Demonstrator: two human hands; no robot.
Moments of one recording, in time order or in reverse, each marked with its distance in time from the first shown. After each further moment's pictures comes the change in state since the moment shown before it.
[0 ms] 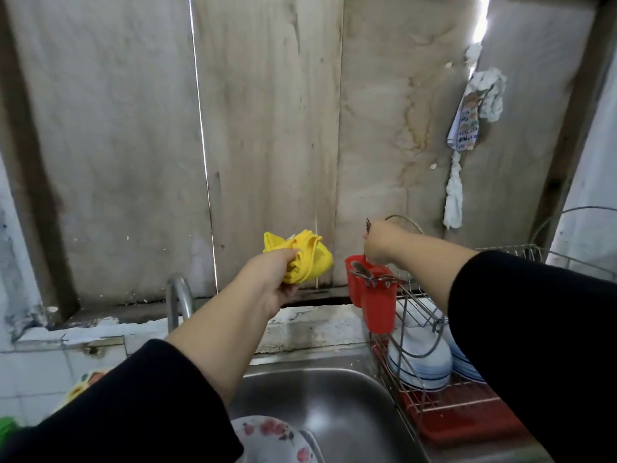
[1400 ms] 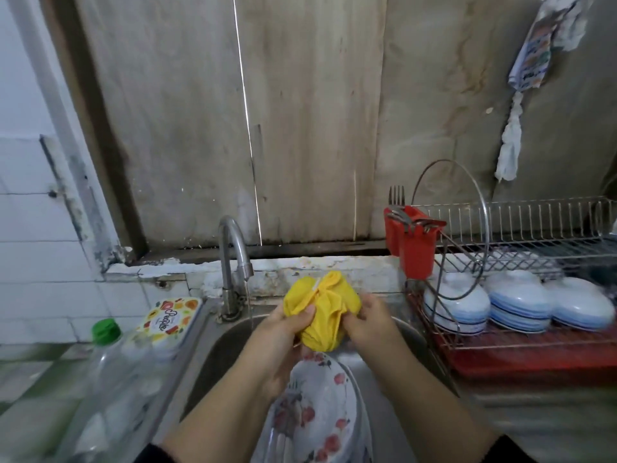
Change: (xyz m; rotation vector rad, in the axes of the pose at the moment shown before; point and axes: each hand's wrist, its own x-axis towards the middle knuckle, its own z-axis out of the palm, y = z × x) left_hand -0.081 -0.115 -0.087 -0.125 -0.106 -0.035; right_hand -0.102 0.001 0.190 1.089 -0.086 0.009
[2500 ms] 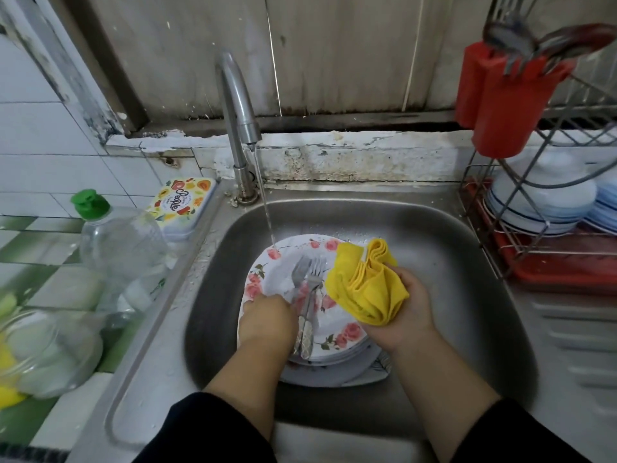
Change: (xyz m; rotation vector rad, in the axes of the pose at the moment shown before) left_hand 0.011 -0.122 -0.097 1.688 0.357 -0.461; right_hand -0.007 0.117 0.022 1.339 -0.313 0.466
